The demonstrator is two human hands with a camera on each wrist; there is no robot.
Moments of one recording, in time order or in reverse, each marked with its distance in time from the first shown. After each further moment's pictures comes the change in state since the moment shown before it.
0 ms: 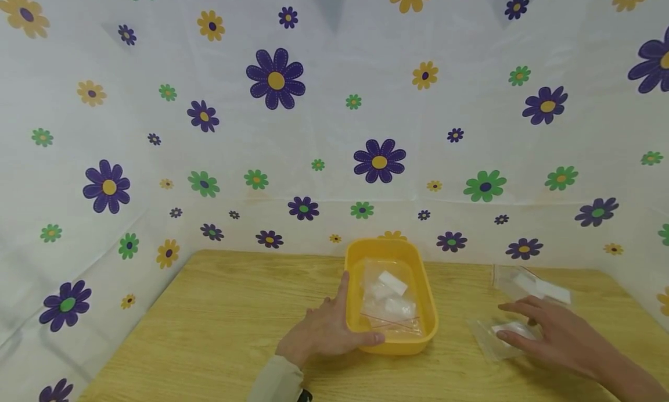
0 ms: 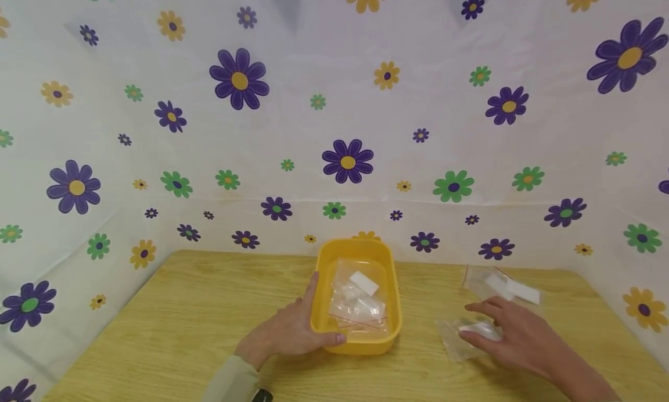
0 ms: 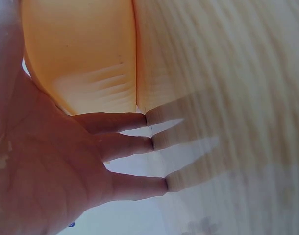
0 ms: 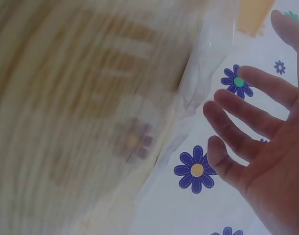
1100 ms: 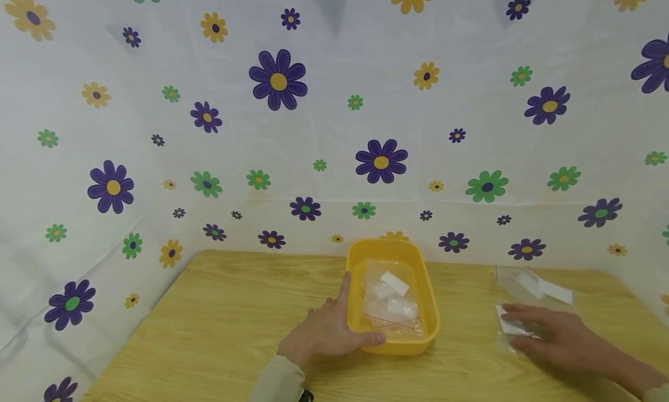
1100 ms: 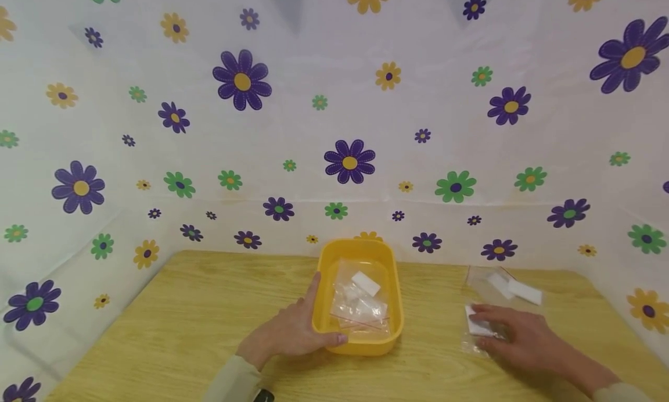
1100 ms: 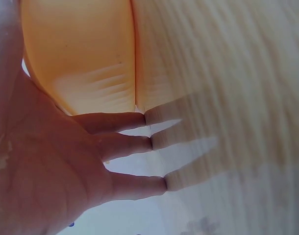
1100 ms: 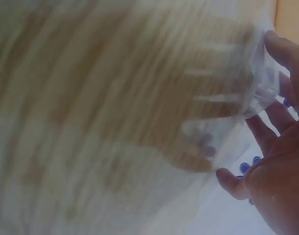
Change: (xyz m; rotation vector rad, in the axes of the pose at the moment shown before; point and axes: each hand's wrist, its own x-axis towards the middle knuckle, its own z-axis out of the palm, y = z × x) left_hand 0.002 -0.003 0.001 -0.019 0.002 0.012; right_hand -0.002 0.040 0.028 0.042 0.100 -0.160
